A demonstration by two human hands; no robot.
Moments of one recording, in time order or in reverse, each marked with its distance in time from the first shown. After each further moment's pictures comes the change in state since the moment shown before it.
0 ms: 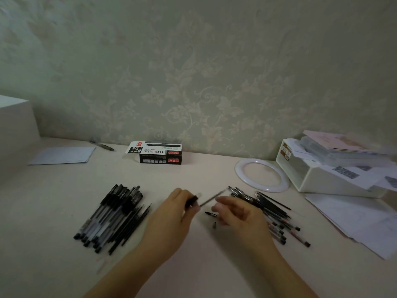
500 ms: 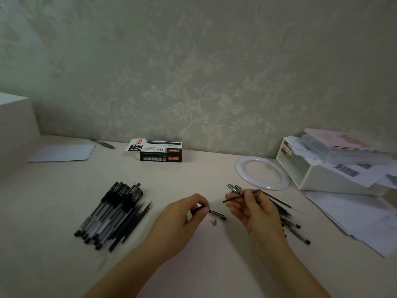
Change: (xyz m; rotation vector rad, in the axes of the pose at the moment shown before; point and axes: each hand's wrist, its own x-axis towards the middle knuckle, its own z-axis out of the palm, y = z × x) left_hand -0.004 -0.005 0.011 -0.204 -0.123 0.062; right_hand 0.006 -0.004 -0.011 0.475 0.163 0.088
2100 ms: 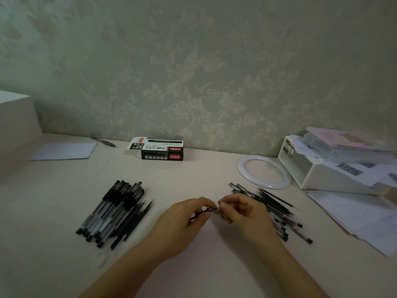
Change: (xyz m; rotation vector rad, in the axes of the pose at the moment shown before) left_hand 0.000 0.001 -0.002 0.007 -0.089 0.079; right_hand -0.003 0.007 0.001 -0.459 -0.237 -0.147
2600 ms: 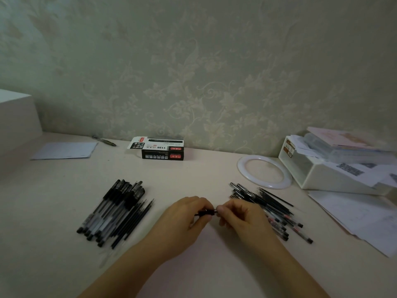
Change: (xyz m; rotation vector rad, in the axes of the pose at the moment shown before) left_hand 0.001 -0.003 0.000 0.089 0.003 0.081; right_hand -0.003 0.004 -0.002 -0.265 -0.119 -0.044
